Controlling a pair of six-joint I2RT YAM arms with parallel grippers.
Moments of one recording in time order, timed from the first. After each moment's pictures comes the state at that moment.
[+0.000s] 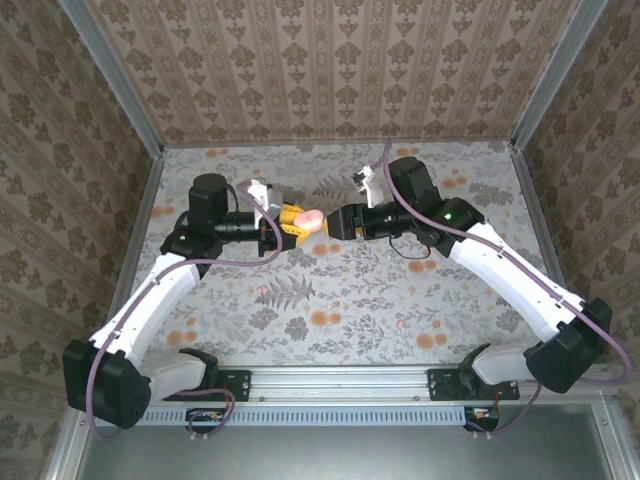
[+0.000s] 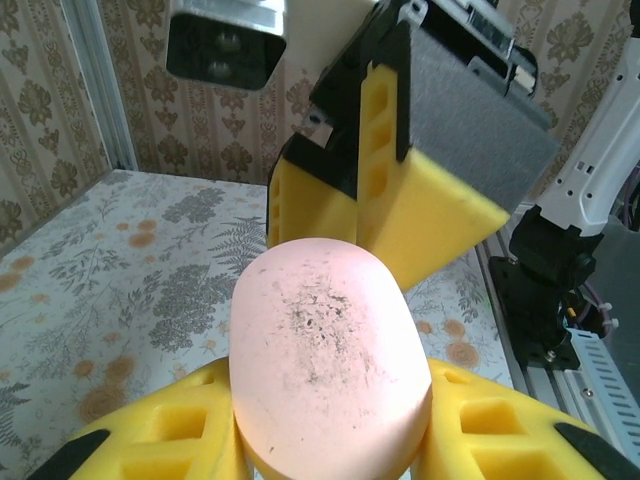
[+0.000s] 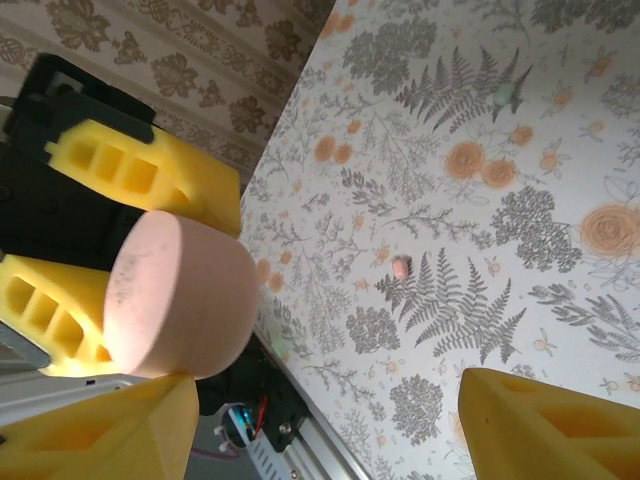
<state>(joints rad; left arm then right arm) -0.41 1.15 0.96 -0.17 1.10 0.29 0.60 1.34 1.33 -0.61 -0.51 0.53</state>
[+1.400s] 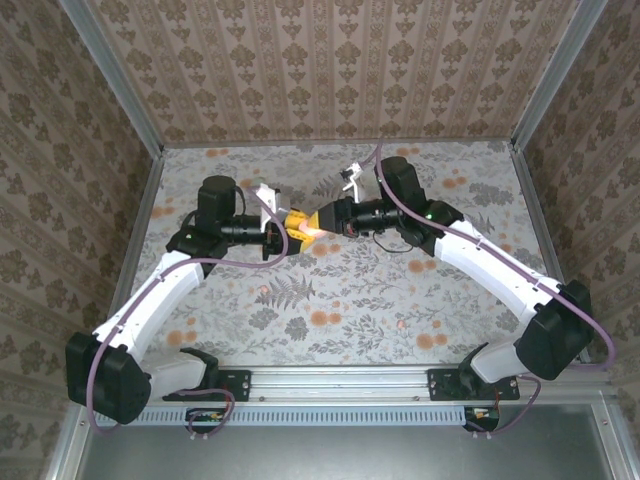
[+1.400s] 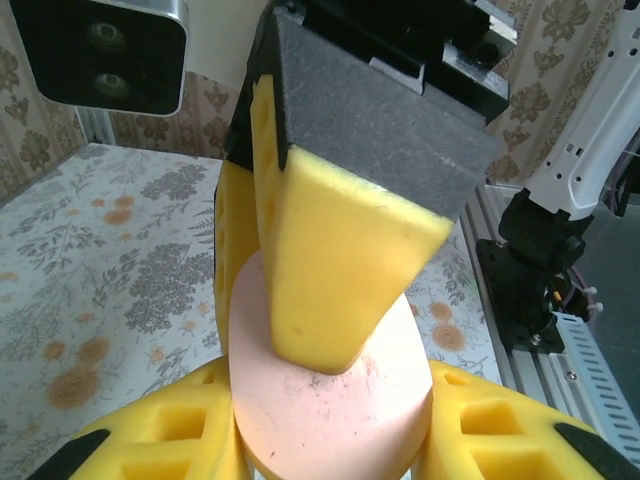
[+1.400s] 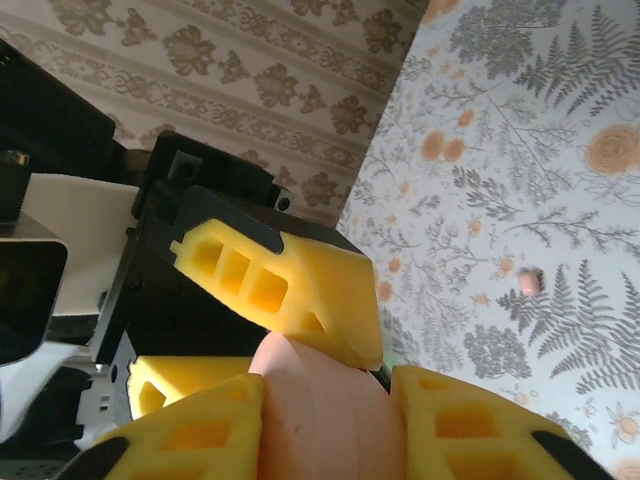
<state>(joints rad) -0.44 1.18 0.95 -0.20 1.08 0.31 0.60 1.43 1.25 -0.26 -0.73 0.81</state>
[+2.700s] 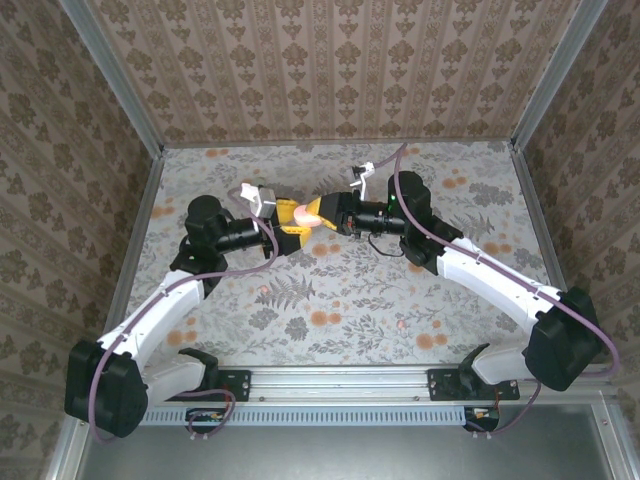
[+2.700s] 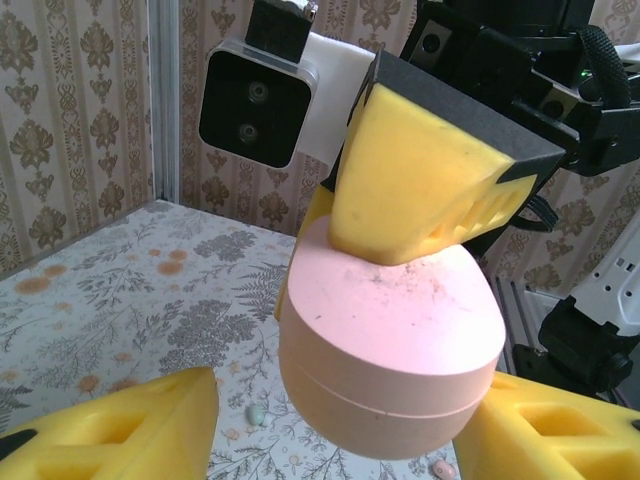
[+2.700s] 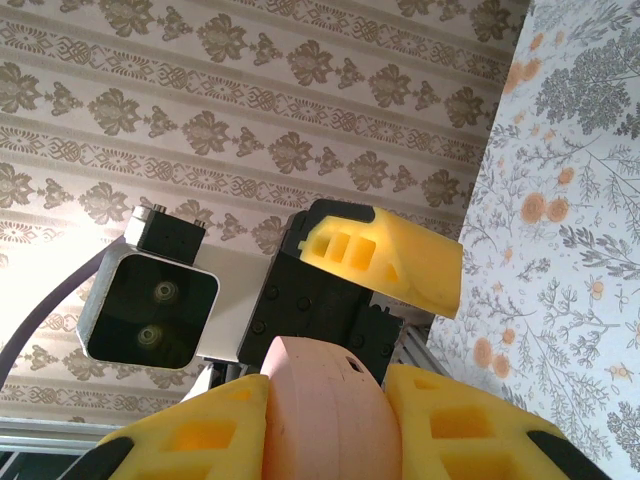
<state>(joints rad) -0.42 1.11 0.72 0.37 0.99 -0.14 0.62 1.36 1.06 0.20 -0.64 1.20</state>
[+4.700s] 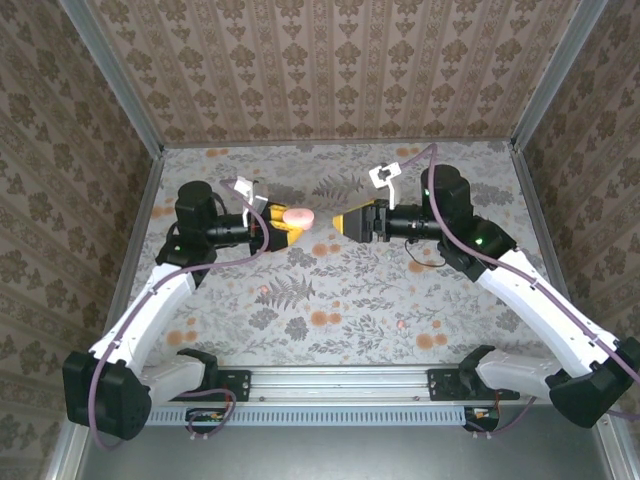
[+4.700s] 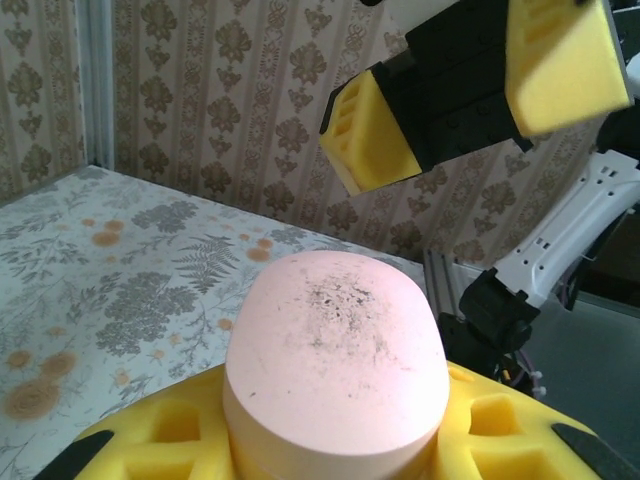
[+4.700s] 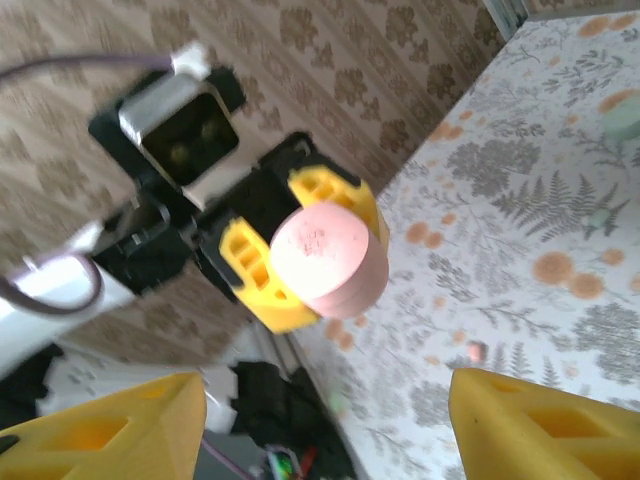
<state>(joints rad) -0.34 1.09 0.86 0.05 1.19 -0.07 0.58 1.14 1.21 -0.38 -0.61 0.50</state>
